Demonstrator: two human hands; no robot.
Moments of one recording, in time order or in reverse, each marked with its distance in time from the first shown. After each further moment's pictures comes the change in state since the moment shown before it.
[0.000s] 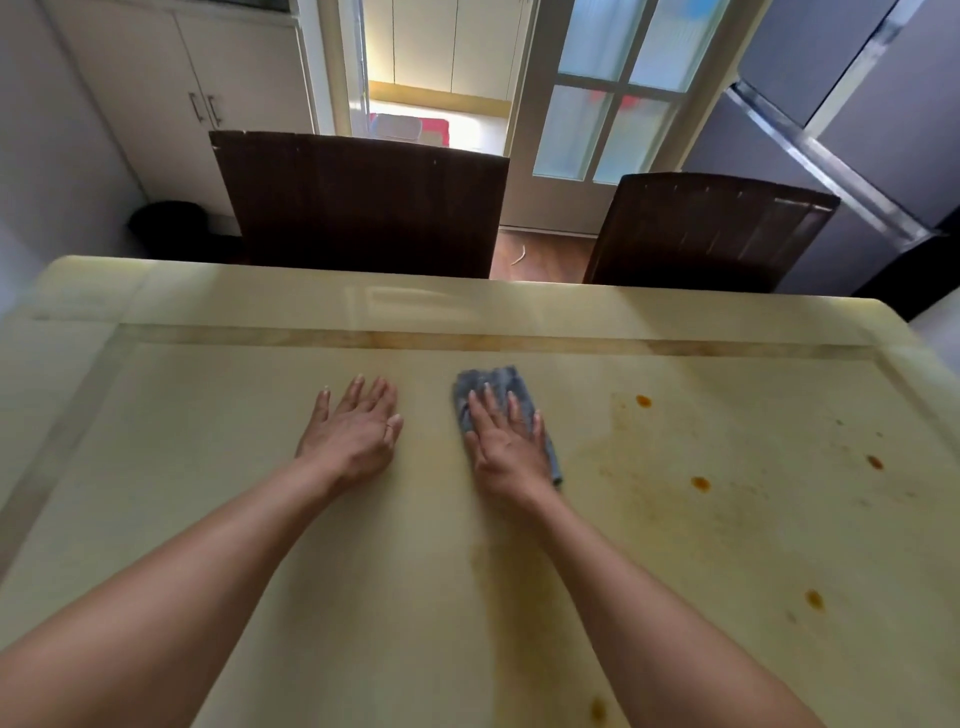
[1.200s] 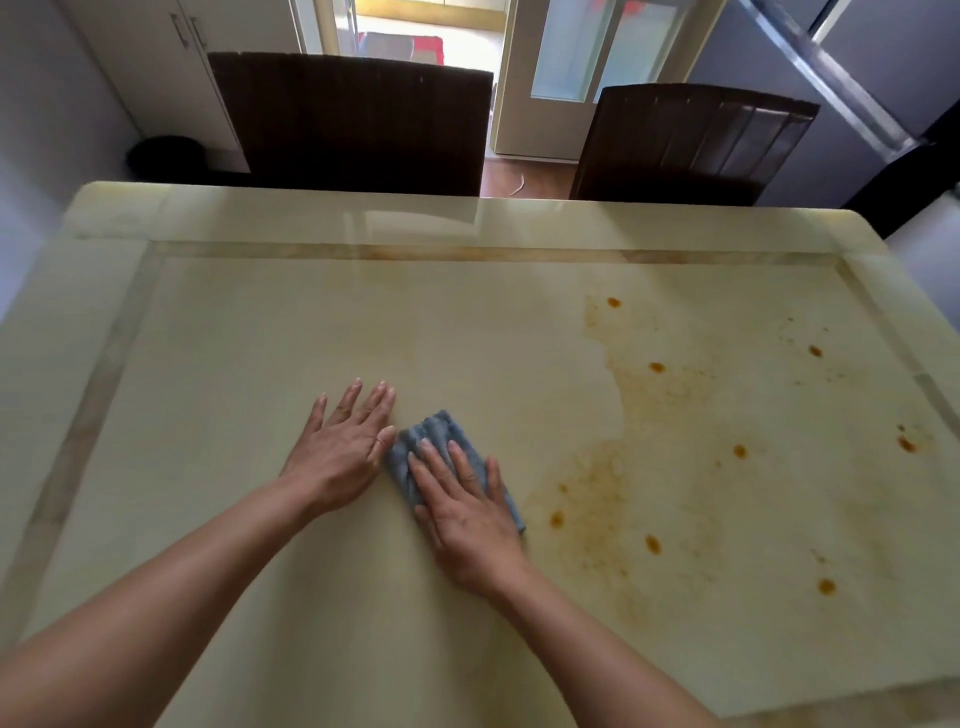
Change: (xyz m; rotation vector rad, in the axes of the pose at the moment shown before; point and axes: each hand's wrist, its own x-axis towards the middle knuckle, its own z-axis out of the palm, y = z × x) left_hand -0.139 0.005 0.057 -0.005 -0.029 0.086; right_hand -0.196 -0.028 0.061 -0.030 -0.140 -0.188
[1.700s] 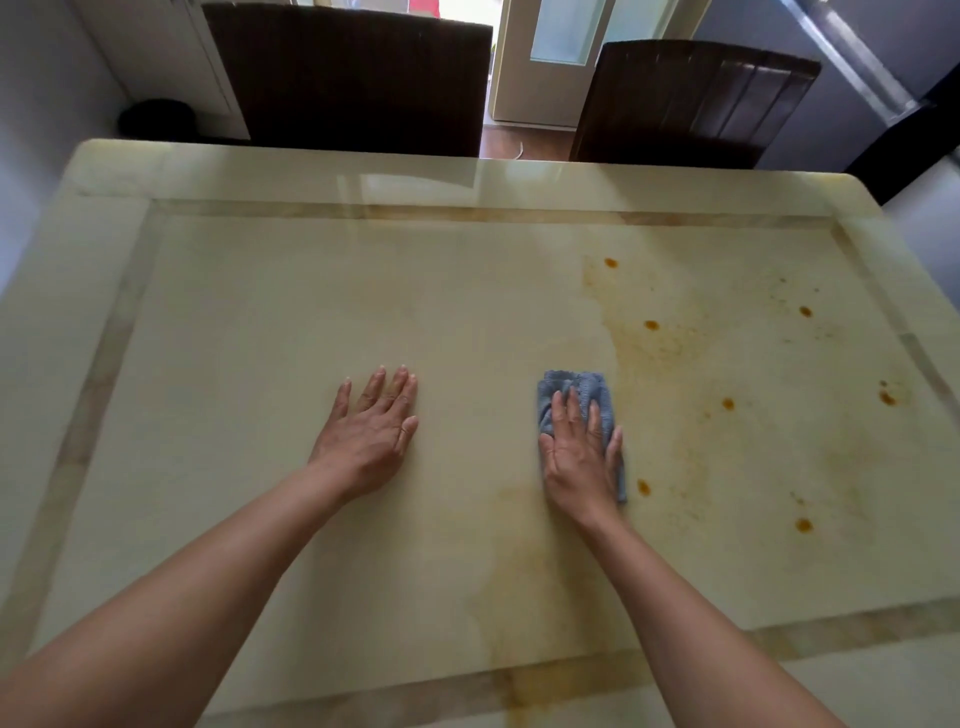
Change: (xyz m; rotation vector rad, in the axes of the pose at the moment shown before) left_hand -0.027 0.022 0.029 0.091 -0.018 0.031; right_hand -0.042 0.076 -0.014 0.081 0.174 0.459
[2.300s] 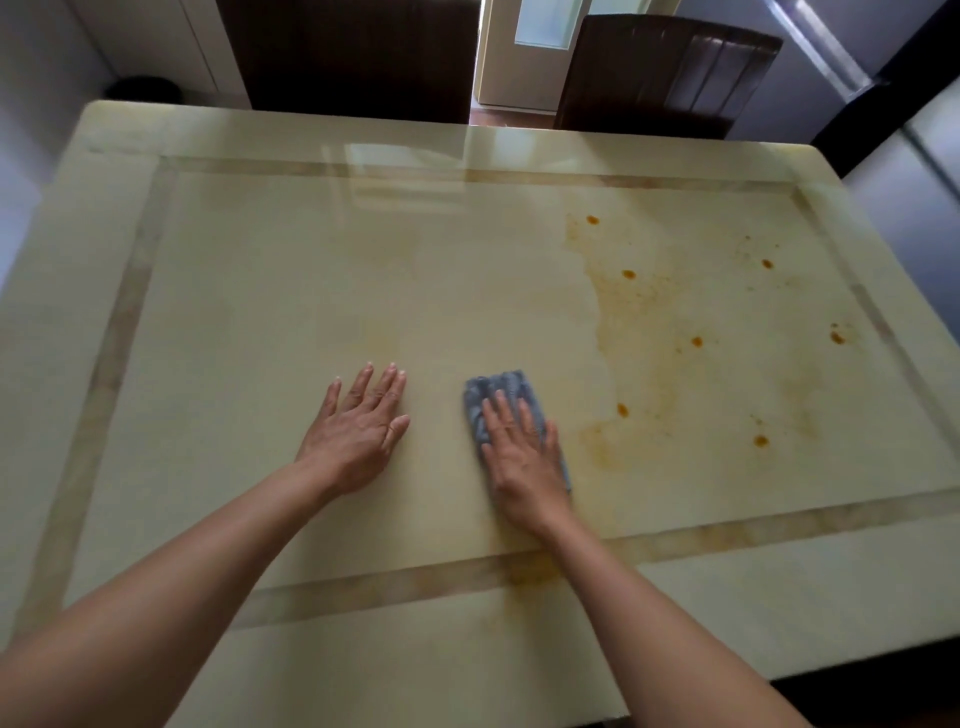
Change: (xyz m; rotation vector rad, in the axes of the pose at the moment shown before) left_hand -0.082 0.000 0.031 -0.038 0.000 0.038; right_hand -0.092 -0.023 0.036 -0.045 -0.096 -0.225
